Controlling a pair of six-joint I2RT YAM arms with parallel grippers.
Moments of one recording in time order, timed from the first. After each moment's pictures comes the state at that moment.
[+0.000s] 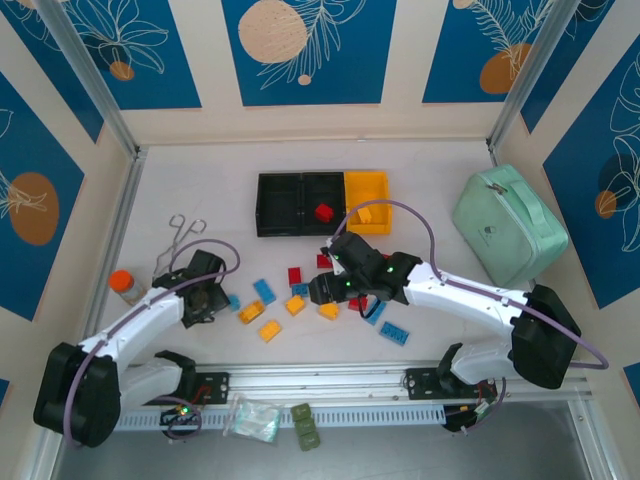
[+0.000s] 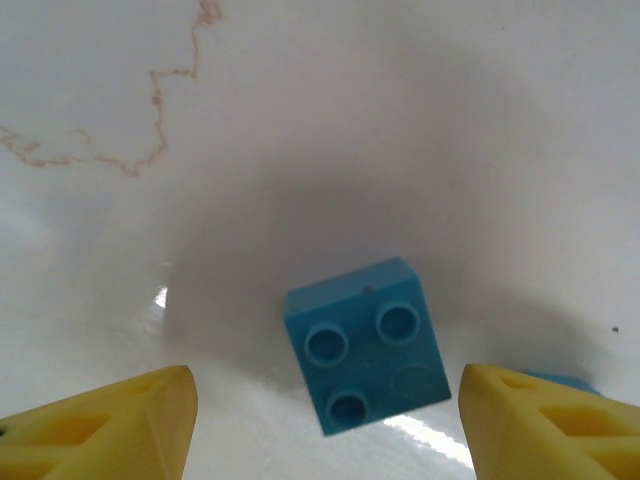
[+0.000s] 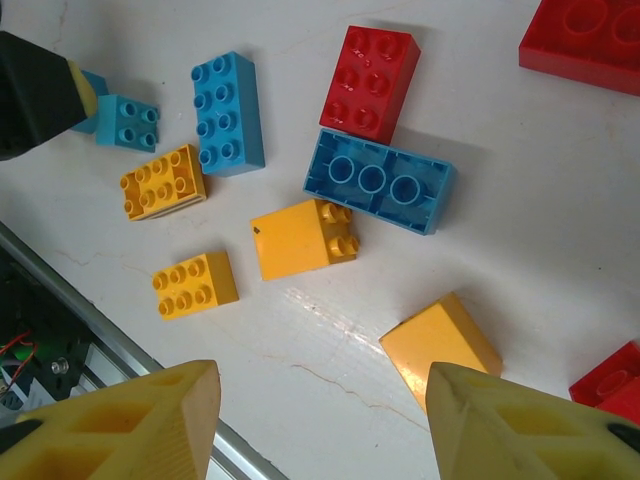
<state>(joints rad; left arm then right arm) -0.33 1.10 0.51 -0.74 -0.20 -0.88 0.92 1.32 0.89 -0.52 -0.16 0.63</state>
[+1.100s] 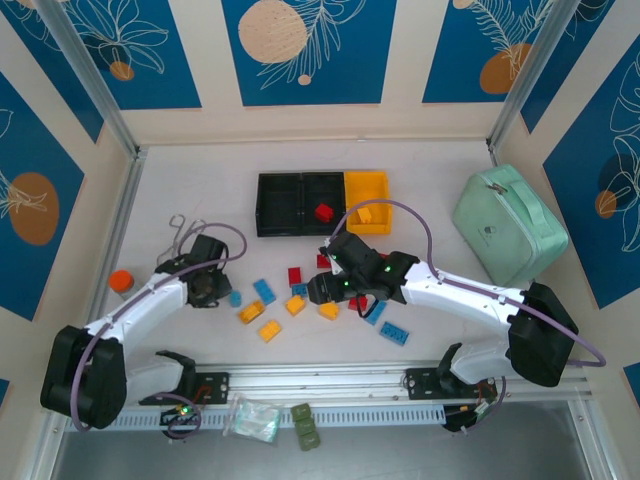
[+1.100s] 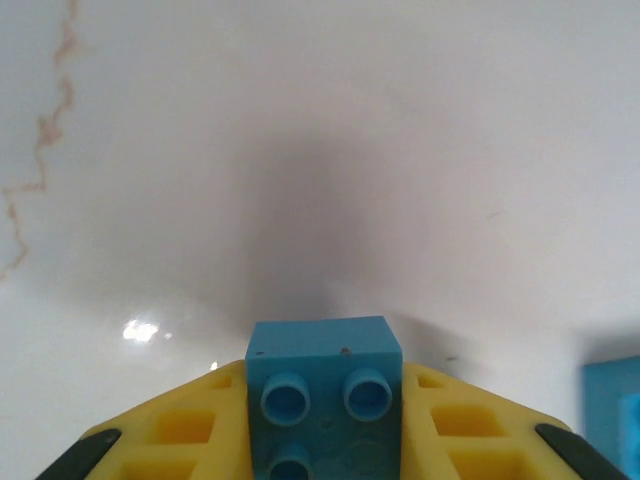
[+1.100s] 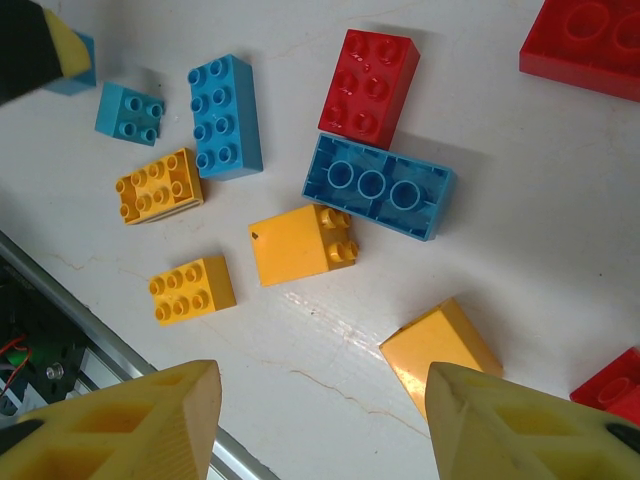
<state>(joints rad) -0.32 1.18 0.64 -0.69 -0.12 -0.77 0.92 1.34 0.90 -0.52 -0.15 0.63</state>
